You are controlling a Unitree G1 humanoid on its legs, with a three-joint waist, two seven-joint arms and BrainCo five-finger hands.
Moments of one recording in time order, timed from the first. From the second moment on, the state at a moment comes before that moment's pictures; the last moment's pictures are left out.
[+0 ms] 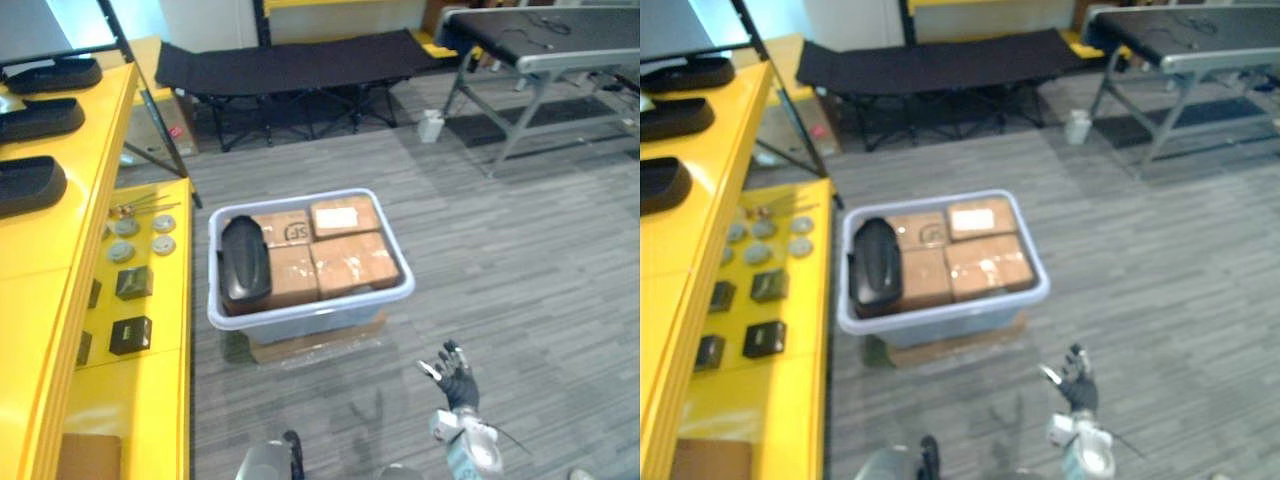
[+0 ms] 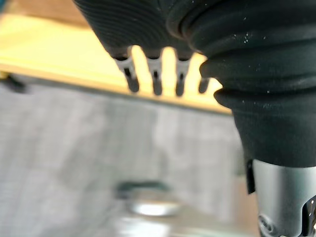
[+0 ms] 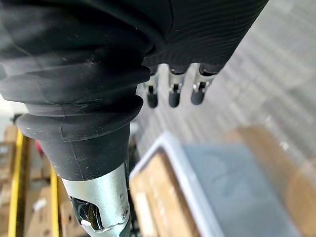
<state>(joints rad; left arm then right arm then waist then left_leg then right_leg) 0.30 0.12 0.09 0.92 -0.26 -0.08 0.17 0.23 -0.10 0.06 0.36 0.37 -0.28 -0.11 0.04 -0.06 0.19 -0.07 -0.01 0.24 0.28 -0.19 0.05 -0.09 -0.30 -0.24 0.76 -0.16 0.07</state>
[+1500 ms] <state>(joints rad) 0.19 0.11 0.02 0.89 -0.28 -0.10 0.14 -0.68 -0.20 0.09 0.71 0.21 -0.02 -0.40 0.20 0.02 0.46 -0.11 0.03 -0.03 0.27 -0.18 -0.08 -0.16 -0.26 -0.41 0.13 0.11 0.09</state>
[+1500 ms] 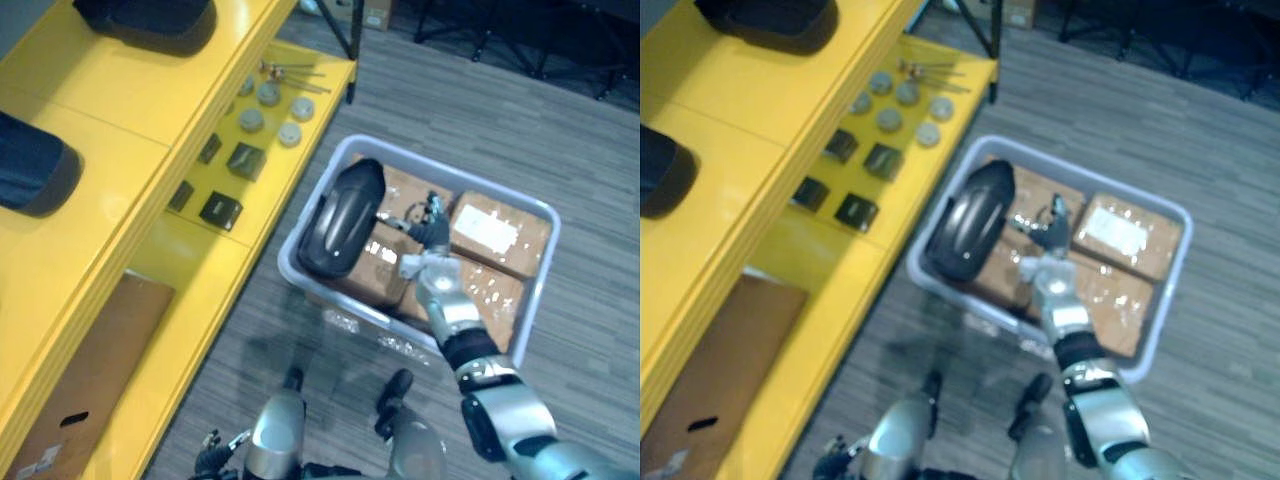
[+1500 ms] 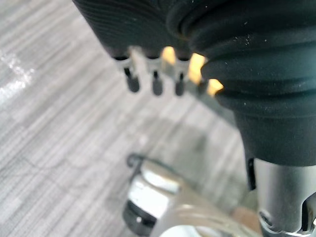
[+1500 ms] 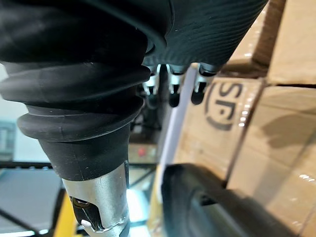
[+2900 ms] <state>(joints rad) 0.12 0.11 -0.16 0.94 -0.39 -0.12 0.11 -0.94 -0.37 0.10 0.95 0.12 -0.02 -0.44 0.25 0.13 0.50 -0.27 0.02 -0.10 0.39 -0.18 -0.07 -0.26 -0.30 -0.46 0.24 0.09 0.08</state>
